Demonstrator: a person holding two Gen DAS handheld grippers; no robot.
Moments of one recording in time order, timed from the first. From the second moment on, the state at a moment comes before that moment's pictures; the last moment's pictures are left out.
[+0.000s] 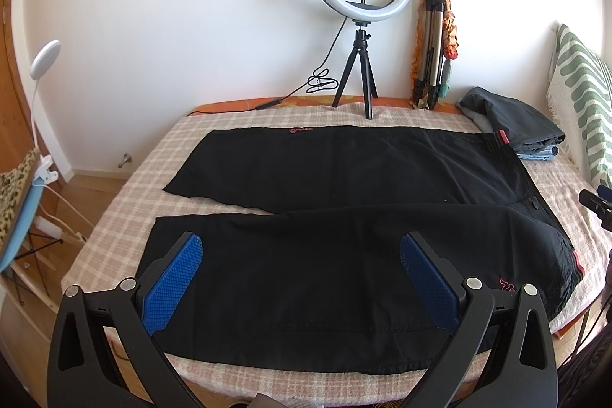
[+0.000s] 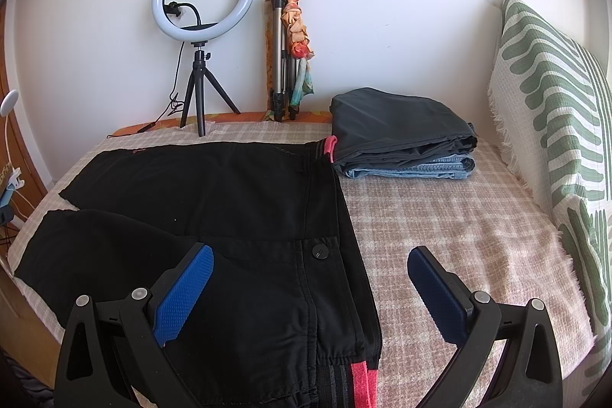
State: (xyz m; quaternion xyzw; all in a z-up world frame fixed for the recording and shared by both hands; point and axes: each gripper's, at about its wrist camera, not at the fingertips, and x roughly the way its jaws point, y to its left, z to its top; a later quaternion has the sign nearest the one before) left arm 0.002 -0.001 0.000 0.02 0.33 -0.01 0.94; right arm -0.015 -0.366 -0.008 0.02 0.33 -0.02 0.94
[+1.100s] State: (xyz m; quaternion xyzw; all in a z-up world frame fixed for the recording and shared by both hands) left arm 0.002 0.003 -0.002 0.02 0.34 -0.01 0.94; right arm -0.015 -0.365 -0.008 0.02 0.34 -0.02 0.94
